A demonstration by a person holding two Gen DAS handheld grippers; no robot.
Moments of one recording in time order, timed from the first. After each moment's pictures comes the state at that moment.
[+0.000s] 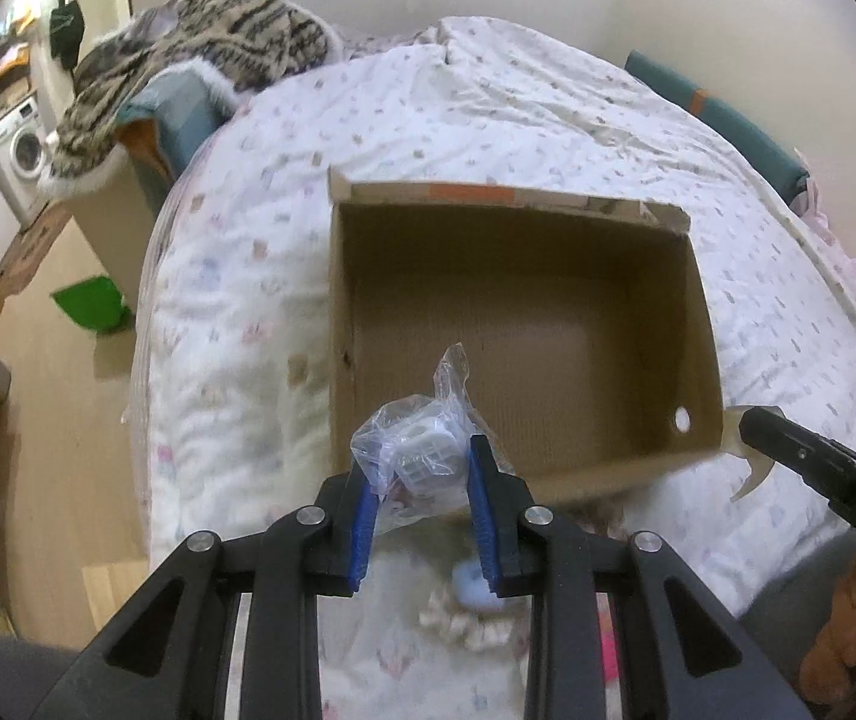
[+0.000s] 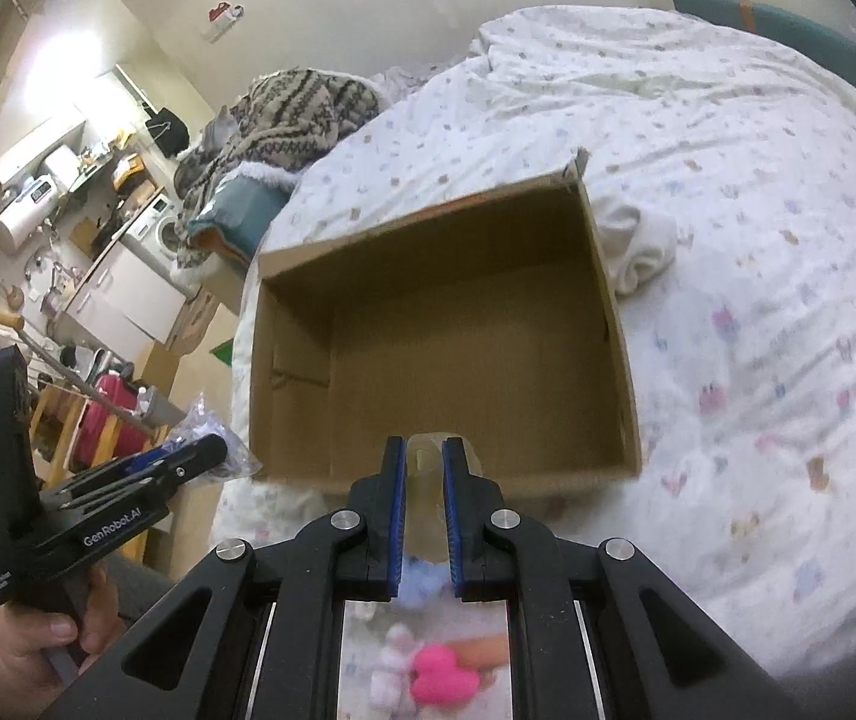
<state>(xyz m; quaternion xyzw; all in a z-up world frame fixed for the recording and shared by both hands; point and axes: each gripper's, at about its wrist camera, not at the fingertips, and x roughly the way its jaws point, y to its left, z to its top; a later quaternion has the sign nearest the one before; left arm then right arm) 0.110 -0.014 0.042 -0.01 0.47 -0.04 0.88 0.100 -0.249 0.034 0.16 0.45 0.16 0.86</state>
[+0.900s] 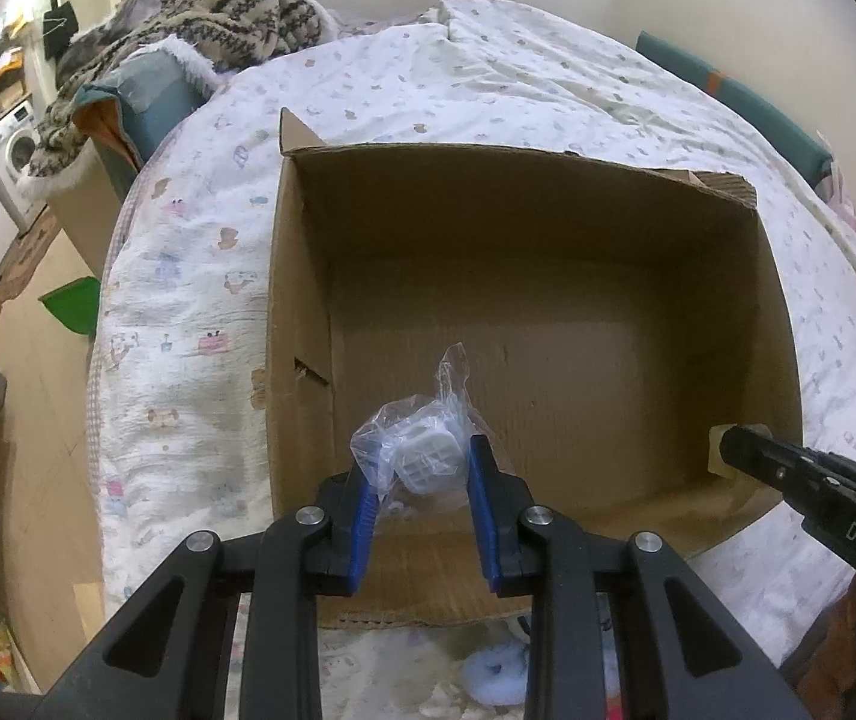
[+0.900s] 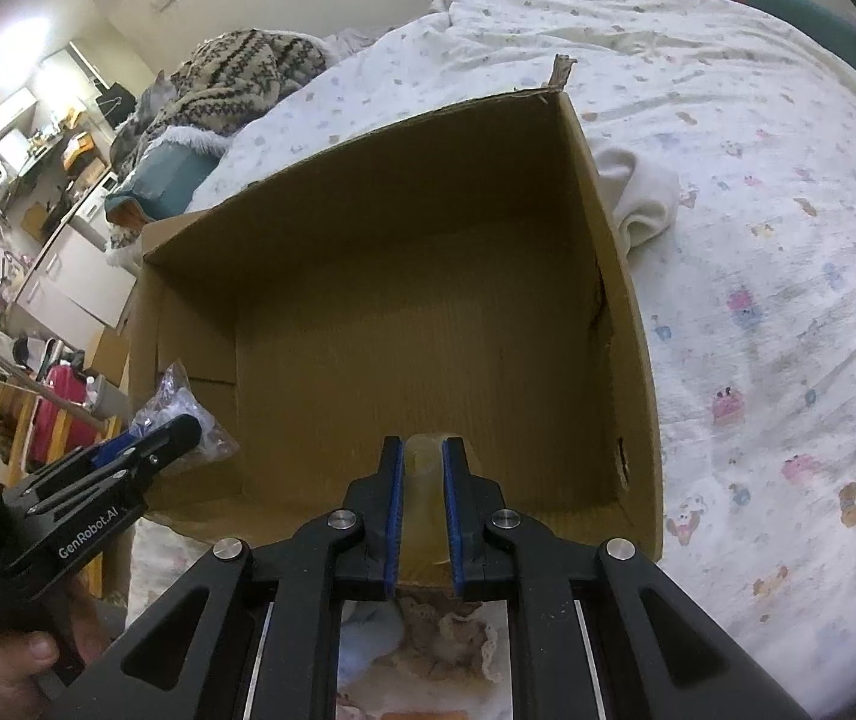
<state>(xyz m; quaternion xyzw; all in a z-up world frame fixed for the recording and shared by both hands) 0.157 -0.024 -0.023 0.00 0.48 -0.03 0.88 0.147 -0.237 -0.033 0.14 0.50 0.12 0.85</state>
